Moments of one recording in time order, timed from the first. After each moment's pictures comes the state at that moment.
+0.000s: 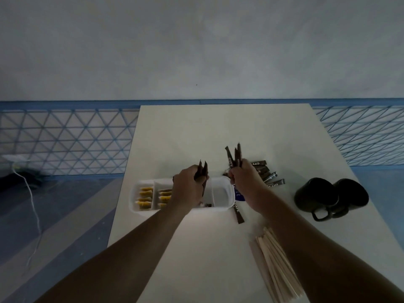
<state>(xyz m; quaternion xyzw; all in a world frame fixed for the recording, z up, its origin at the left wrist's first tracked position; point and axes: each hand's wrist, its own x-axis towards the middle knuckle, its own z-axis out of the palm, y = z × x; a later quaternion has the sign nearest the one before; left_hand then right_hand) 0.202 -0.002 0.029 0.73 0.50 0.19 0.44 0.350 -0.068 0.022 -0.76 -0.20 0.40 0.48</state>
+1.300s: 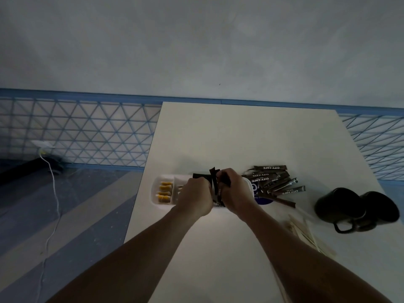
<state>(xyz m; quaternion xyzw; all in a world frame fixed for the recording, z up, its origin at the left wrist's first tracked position) 0.166 -0.007 0.038 0.82 0.51 -0.02 0.26 0.285 -0.055 0.003 -0.80 -0.39 0.31 0.35</state>
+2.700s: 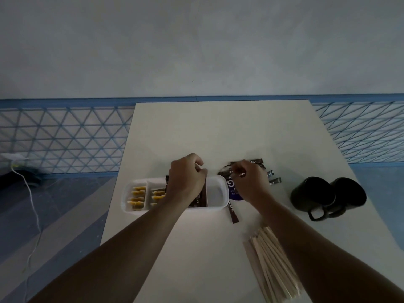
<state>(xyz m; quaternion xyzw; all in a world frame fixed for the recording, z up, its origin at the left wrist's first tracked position) 0.220 0.001 0.046 0.77 0.51 0.20 0.33 0.376 -0.090 0.010 -0.84 -0.40 0.15 0.33</state>
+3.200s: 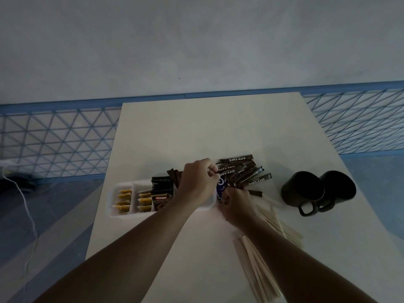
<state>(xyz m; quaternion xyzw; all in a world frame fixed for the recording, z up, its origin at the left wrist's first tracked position) 0.268 -0.026 0.038 0.80 0.44 0.15 0.37 0.361 -0.127 -0.045 -0.85 -0.42 0.24 0.19</state>
